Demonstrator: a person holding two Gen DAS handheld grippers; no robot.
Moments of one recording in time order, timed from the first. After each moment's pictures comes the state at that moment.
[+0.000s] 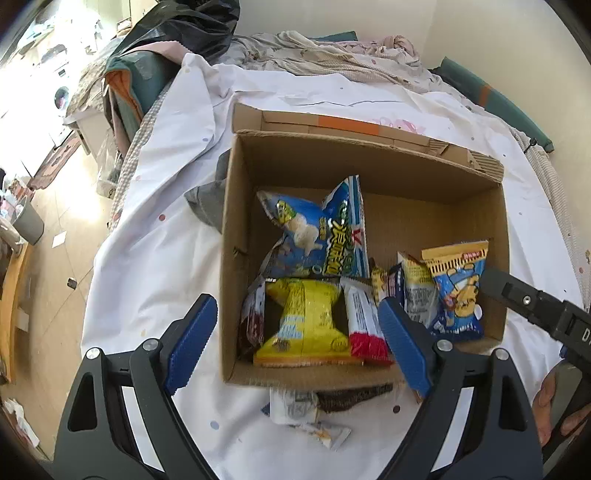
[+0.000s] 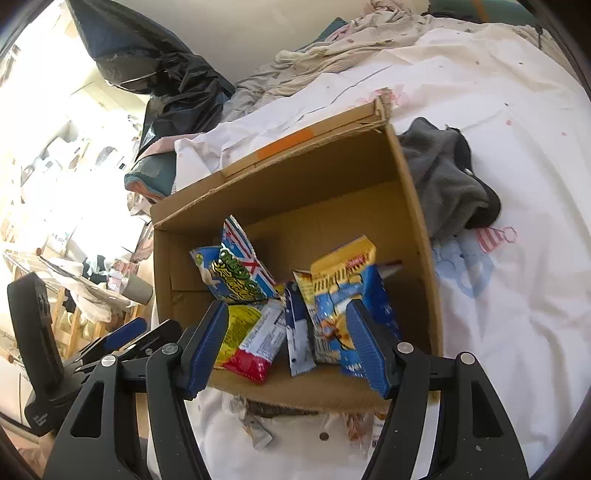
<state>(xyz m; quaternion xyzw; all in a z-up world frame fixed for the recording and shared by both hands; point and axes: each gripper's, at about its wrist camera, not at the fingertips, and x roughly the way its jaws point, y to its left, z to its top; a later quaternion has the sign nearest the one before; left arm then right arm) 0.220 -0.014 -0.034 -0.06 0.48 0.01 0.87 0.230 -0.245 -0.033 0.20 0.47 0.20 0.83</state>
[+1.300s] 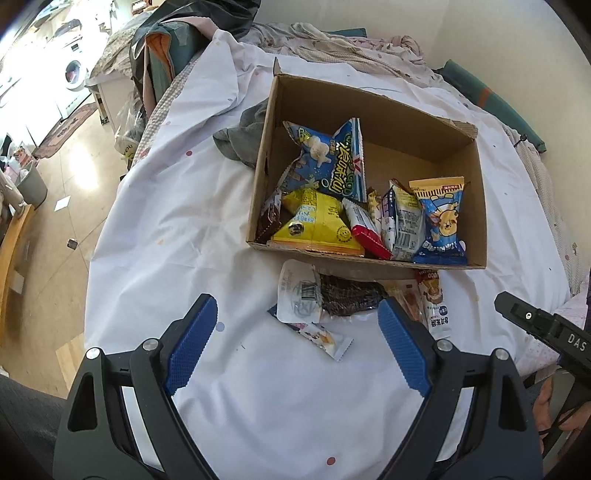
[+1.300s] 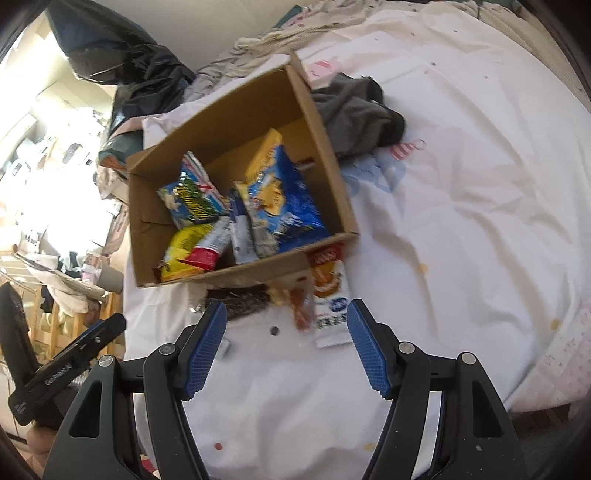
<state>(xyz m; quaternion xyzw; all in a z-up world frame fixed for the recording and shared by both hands) 0.123 -0.005 -0.040 -0.10 0.50 0.01 0.86 0.130 -0.288 -0.049 0.20 0.52 0.13 0.82</state>
